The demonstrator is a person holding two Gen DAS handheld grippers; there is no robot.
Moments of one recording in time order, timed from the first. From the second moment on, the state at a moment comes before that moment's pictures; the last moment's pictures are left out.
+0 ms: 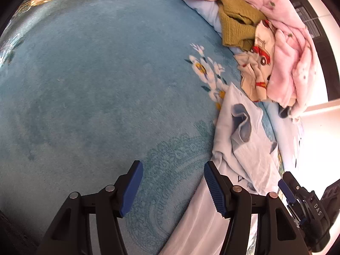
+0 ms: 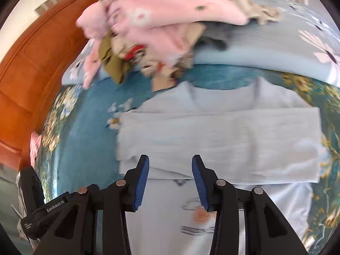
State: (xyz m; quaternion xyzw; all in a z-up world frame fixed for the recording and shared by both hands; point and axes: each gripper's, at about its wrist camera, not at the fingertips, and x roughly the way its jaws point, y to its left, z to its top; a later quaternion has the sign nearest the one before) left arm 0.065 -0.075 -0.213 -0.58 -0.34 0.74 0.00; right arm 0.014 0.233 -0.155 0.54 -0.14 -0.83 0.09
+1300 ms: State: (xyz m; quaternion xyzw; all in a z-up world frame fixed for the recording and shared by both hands) left arm 0.117 -0.046 -0.222 -0.68 -0.33 0.65 0.08; right arm 0.201 0.435 -0.239 0.57 -0.41 -0.71 0.09
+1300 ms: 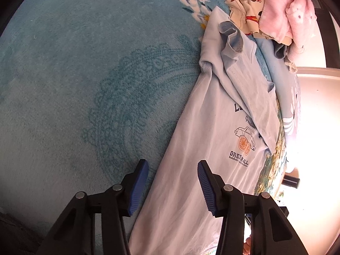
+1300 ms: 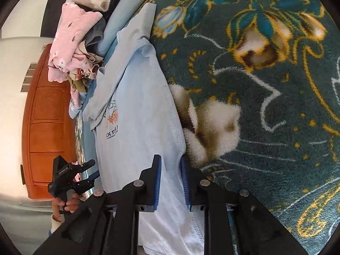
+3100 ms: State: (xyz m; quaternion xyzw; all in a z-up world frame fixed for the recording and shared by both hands) left arm 0.091 -0.032 -0.230 -0.68 -0.30 0.67 0.10; right arm 0.186 0.434 -0.237 0.57 -0.41 -0.71 0.08
